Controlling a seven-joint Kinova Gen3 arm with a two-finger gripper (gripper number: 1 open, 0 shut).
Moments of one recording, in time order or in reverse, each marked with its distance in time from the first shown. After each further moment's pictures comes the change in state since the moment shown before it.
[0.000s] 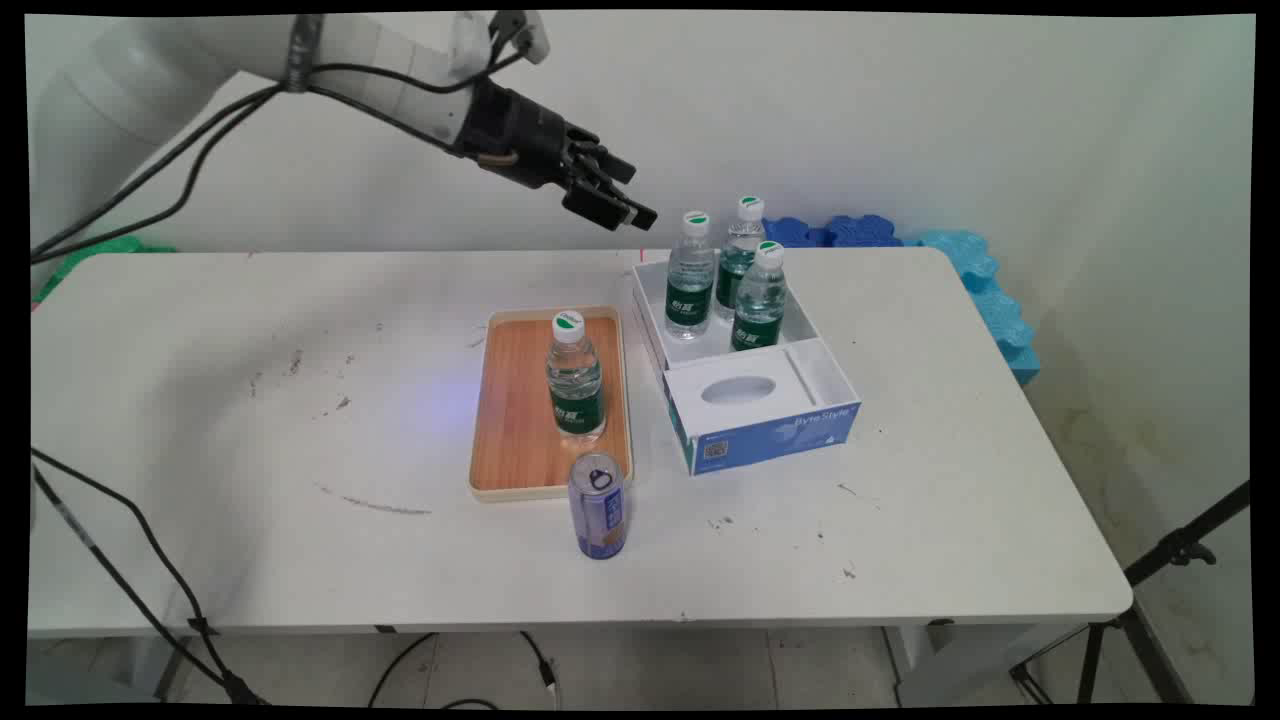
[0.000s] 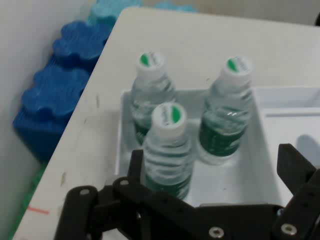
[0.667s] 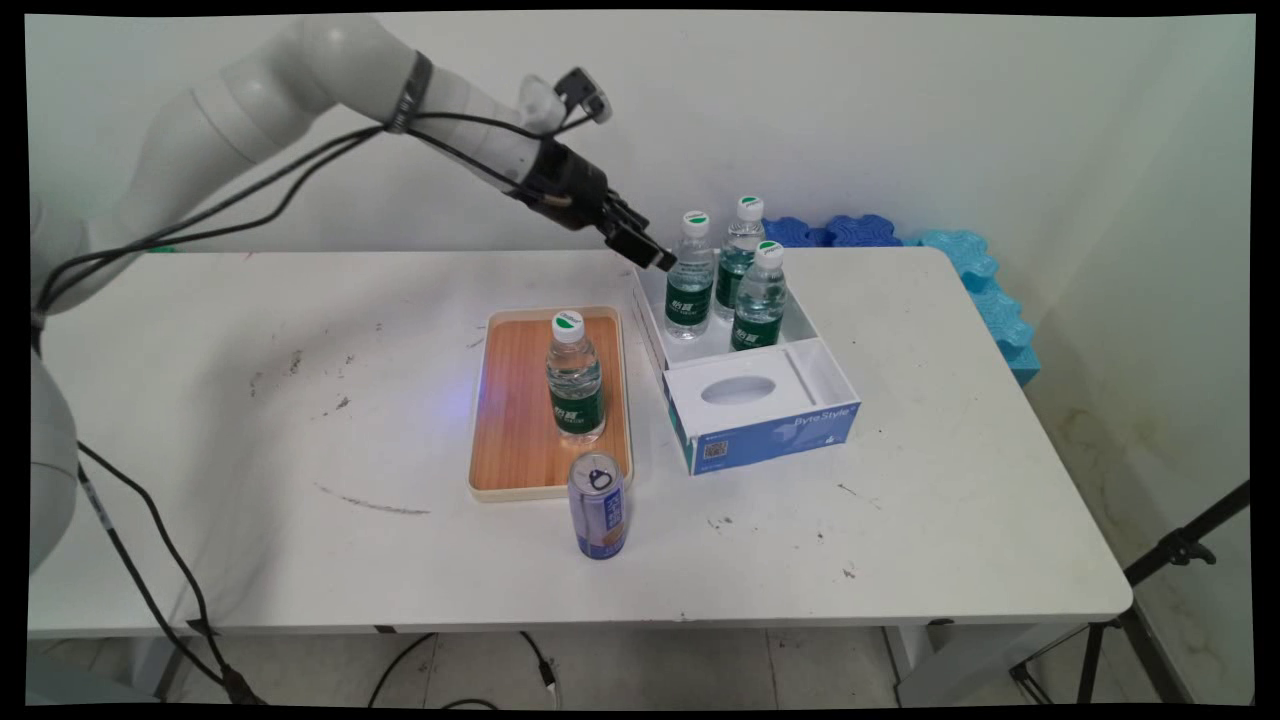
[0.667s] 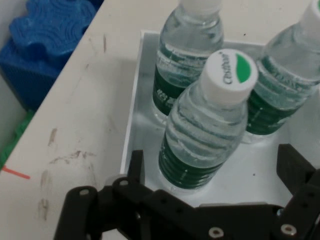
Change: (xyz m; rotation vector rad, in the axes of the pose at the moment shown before) arm -0.022 -0.026 0.082 0.015 -0.130 -0.134
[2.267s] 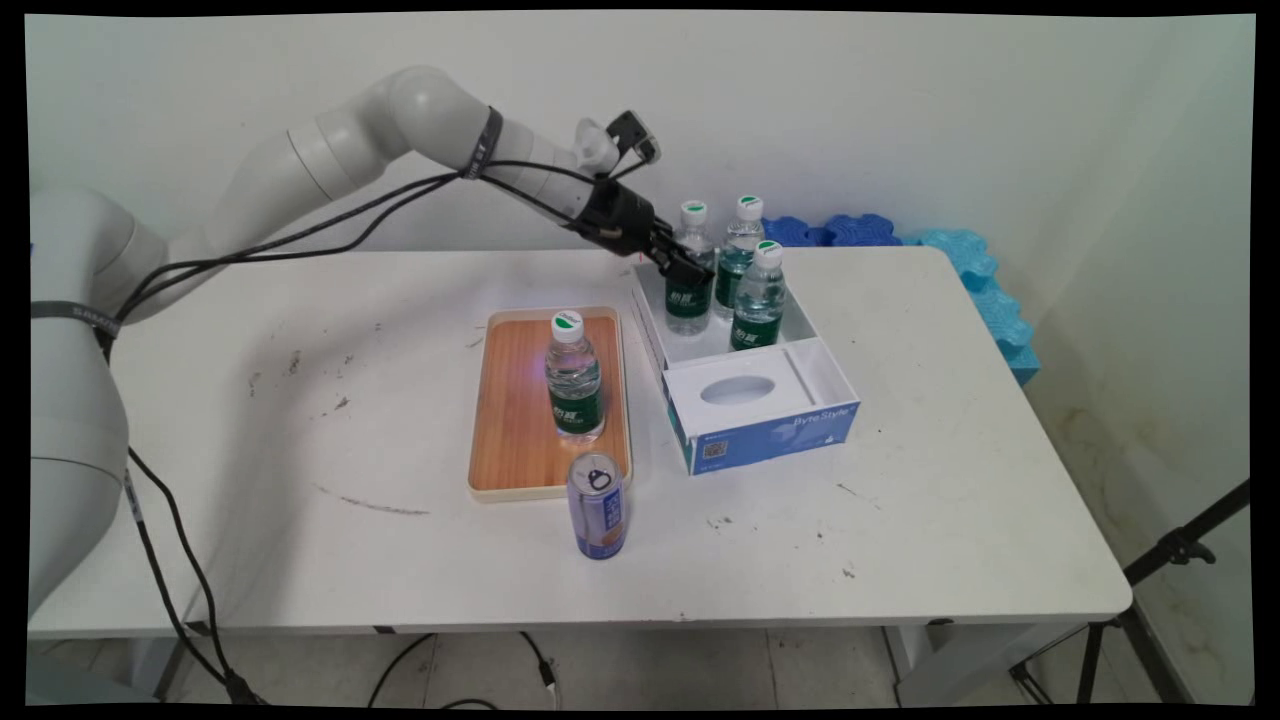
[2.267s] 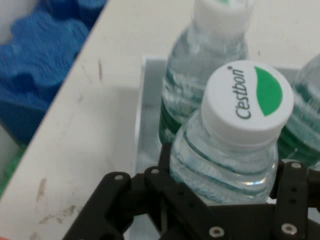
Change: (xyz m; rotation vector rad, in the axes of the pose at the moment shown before) arm 0.001 -0.008 0.066 -0.013 0.057 0.041
